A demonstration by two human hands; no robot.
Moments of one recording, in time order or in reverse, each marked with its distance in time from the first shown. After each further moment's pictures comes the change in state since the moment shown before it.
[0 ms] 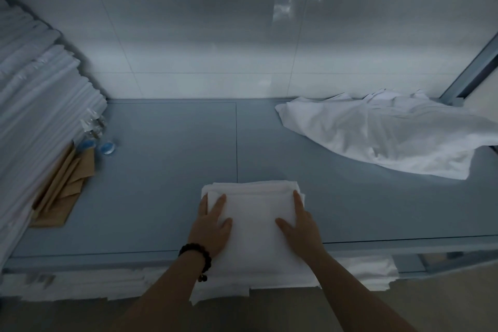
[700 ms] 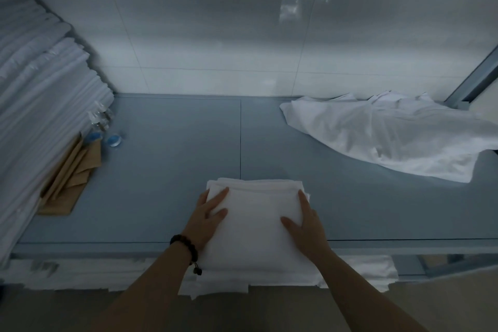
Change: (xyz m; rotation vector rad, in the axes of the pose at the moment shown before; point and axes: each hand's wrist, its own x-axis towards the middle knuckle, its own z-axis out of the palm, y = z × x) left_hand -0.009 0.000 -0.027 -0.455 -0.066 0.061; right_hand -0.006 0.006 -0.006 0.068 0.003 -0.013
